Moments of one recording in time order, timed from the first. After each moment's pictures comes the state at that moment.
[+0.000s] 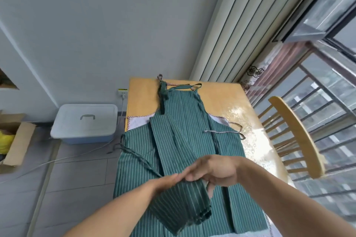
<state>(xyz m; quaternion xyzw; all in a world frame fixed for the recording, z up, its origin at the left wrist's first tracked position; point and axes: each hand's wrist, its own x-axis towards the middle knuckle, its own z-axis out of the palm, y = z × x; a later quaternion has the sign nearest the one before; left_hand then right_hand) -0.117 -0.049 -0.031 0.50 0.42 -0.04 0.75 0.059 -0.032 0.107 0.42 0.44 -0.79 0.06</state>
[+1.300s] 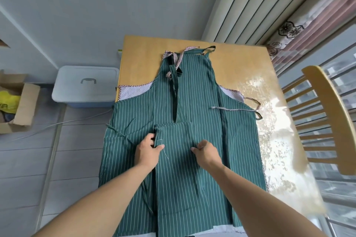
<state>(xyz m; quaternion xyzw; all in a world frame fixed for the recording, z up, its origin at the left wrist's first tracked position) -0.098 -0.012 -0.150 0.43 0.77 0.16 0.44 0.109 -0.005 -0.121 0.80 0.43 -0.42 0.01</state>
